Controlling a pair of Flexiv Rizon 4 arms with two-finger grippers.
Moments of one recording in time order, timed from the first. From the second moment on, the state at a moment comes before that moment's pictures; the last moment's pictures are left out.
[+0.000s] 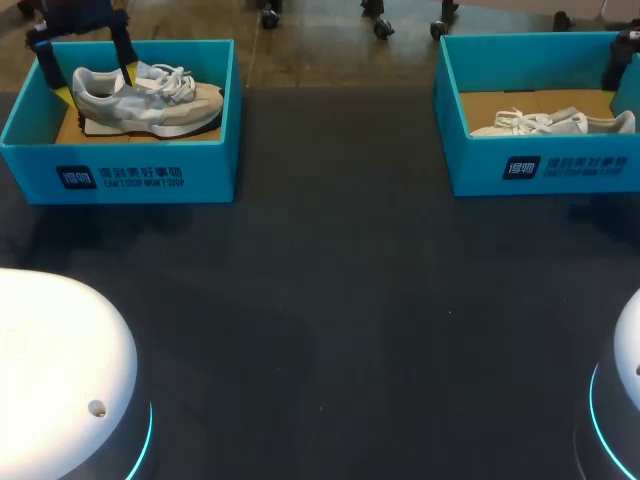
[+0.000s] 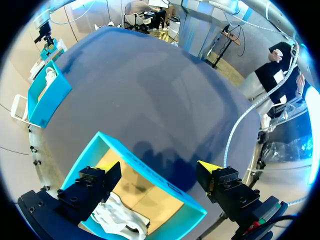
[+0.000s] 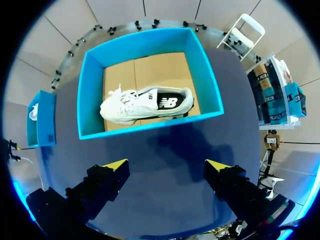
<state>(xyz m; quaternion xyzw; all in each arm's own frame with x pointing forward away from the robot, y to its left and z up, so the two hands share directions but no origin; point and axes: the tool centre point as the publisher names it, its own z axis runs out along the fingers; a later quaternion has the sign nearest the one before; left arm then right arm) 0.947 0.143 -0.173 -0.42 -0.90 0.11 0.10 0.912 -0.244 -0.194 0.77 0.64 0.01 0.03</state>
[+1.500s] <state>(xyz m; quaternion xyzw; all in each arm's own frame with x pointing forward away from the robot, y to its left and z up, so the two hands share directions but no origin) 1.095 0.246 -0.195 -0.50 -0.86 0.07 0.08 0.912 -0.244 -0.194 0.77 0.64 0.01 0.03</state>
